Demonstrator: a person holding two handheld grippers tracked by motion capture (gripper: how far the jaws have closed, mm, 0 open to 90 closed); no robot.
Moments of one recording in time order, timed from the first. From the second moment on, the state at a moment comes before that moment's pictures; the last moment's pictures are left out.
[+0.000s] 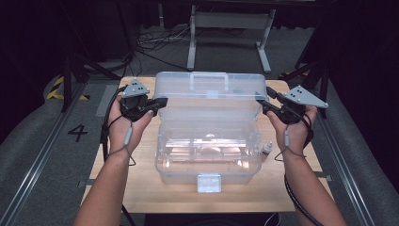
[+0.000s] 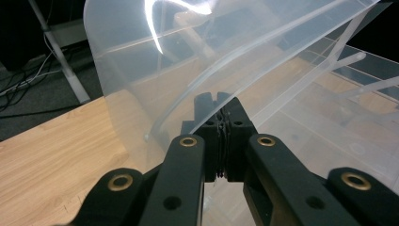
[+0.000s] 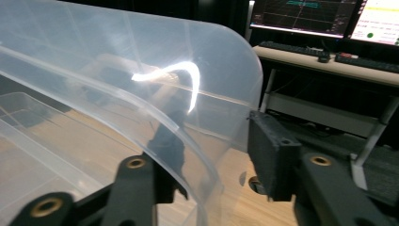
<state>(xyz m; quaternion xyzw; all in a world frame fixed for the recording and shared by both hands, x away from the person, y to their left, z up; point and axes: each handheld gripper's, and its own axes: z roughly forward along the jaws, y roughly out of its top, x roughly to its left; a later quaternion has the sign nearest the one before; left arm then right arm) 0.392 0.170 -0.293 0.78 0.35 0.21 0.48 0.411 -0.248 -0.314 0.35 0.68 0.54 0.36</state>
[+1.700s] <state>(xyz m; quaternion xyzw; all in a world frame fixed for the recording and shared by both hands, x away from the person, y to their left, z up) 0.313 0.201 -0.394 0.84 0.29 0.09 0.46 0.423 -0.254 -0.305 0.36 0.70 0.52 0.33</state>
